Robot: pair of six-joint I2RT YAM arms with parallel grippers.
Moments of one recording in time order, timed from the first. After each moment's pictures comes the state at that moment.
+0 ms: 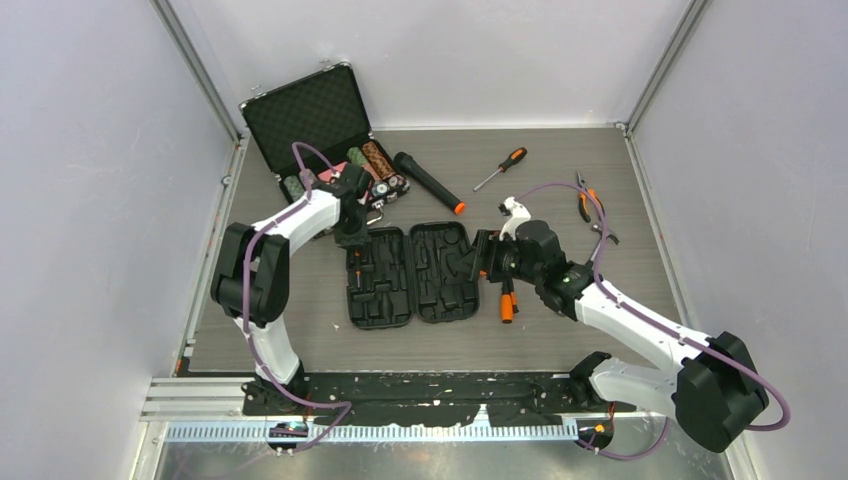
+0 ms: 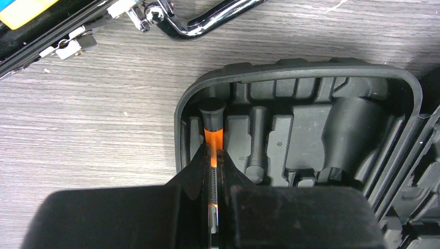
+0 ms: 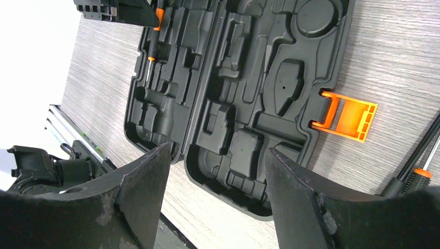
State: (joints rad) left arm -0.35 1.82 1.28 -0.72 -0.11 -0.42; right arm 0.60 1.09 0.61 -0.02 -0.19 0.60
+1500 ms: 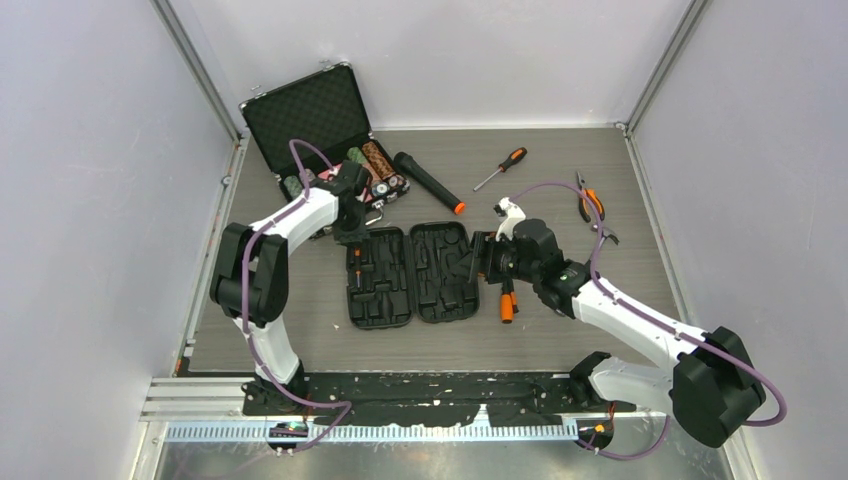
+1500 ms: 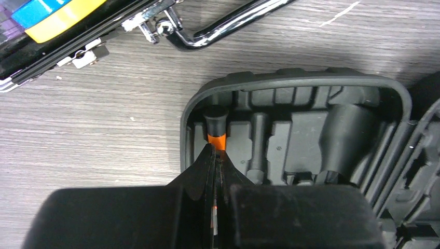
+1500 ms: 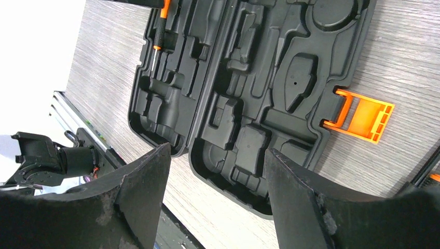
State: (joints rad) left arm -0.34 1.82 1.30 -0.73 -0.11 -0.42; right arm 0.60 1.11 0.62 -0.02 -0.24 0.58
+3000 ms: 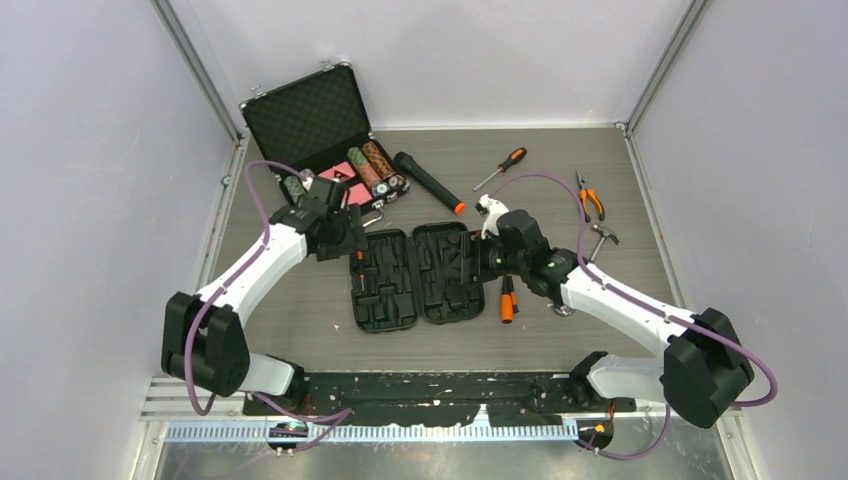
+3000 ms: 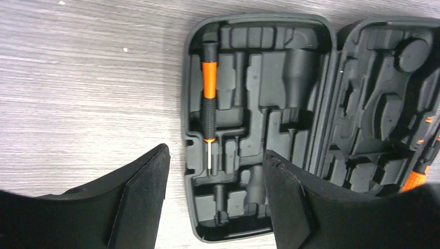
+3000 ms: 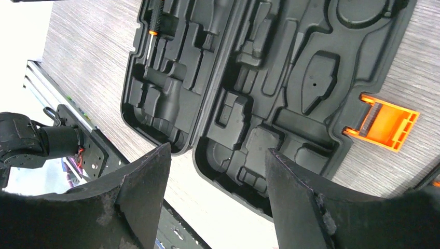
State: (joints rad) left arm -0.35 1.41 1.06 -0.68 -0.05 -0.55; right arm 0.65 1.21 0.74 -0.14 -0.25 0.50
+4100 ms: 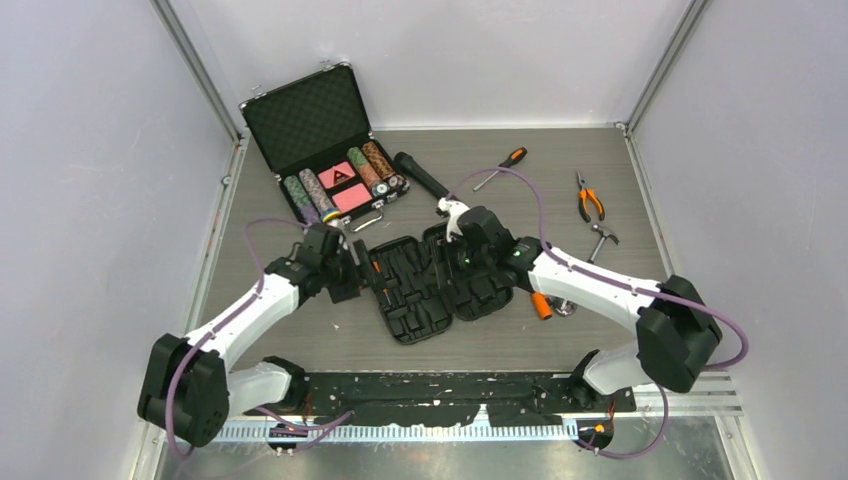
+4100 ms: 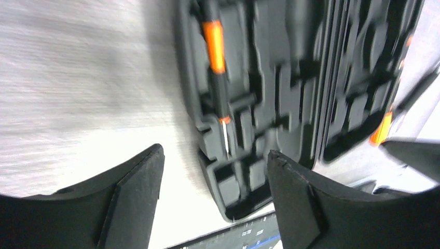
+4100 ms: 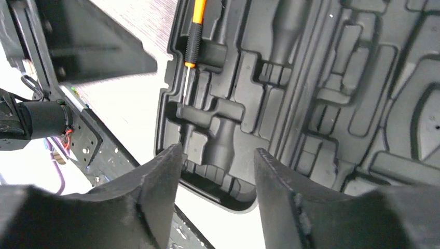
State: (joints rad) left arm -0.43 1.16 0.64 -0.43 0.20 -0.78; right arm 0.80 1.39 0.92 -0.23 -0.20 0.44
